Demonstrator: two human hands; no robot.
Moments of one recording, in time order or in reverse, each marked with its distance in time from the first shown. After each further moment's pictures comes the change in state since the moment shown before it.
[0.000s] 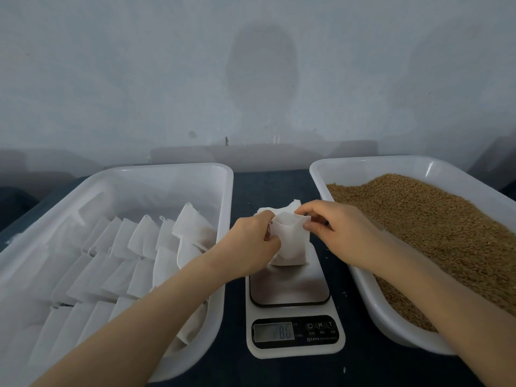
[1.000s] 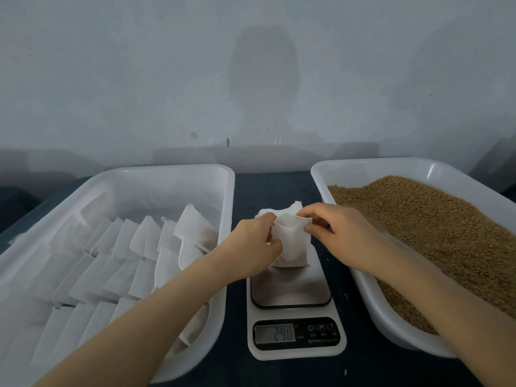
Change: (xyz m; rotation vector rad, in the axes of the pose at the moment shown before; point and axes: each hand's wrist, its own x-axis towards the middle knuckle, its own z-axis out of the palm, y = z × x) left_hand 0.001 -0.002 0.003 0.001 -0.011 0.005; right_hand 0.001 0.003 0.003 -0.006 0.008 -0.016
